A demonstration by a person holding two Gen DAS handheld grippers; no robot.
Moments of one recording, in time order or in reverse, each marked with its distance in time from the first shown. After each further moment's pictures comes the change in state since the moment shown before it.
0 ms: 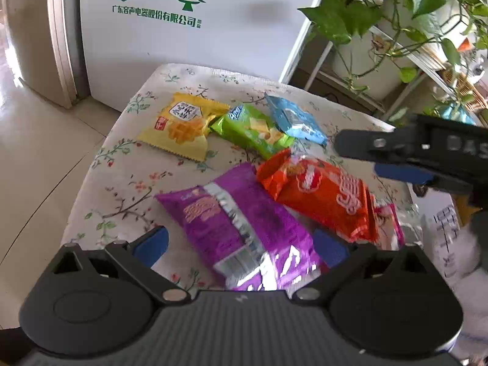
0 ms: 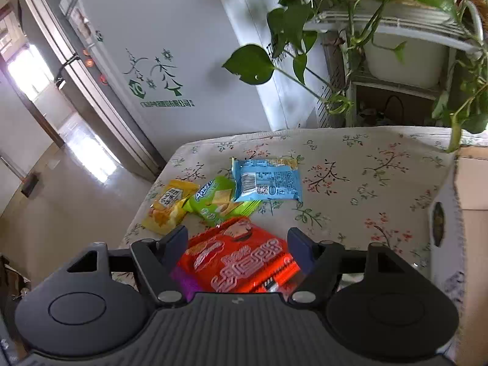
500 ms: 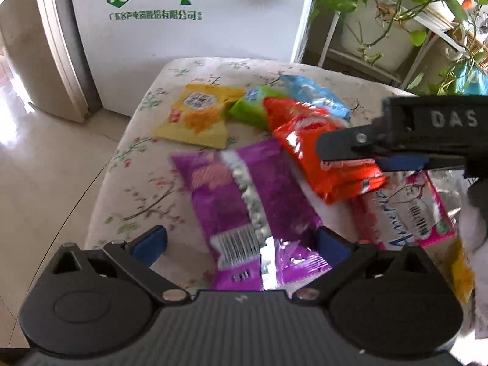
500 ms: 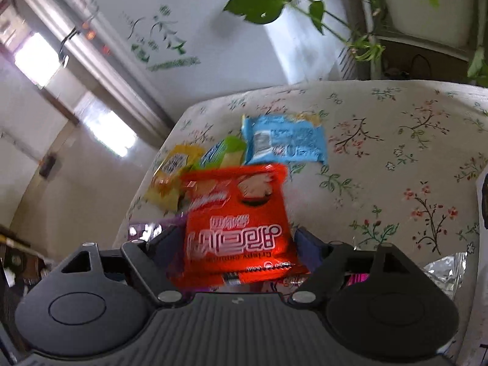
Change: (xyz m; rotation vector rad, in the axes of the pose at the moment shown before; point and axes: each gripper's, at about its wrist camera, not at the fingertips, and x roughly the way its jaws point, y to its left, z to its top) left arm 0.009 0.006 -0.010 0.133 0.029 0.098; right arm 0.035 -0.007 -0.008 0.007 0.154 0.096
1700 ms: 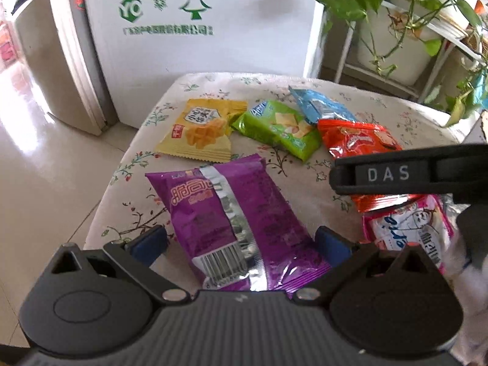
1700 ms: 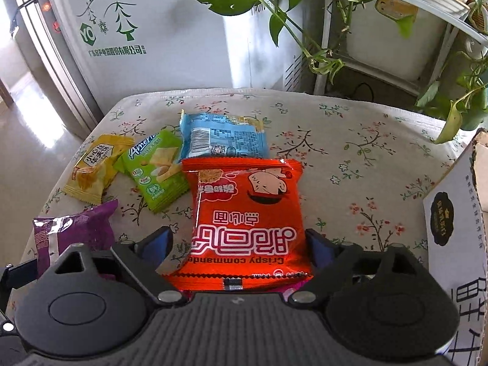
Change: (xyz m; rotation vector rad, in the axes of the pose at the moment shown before) left arm 0.013 -0.017 0.002 -0.023 -0.062 0.087; right arm 0.021 0.007 -0.005 -0.080 -0.057 -0.348
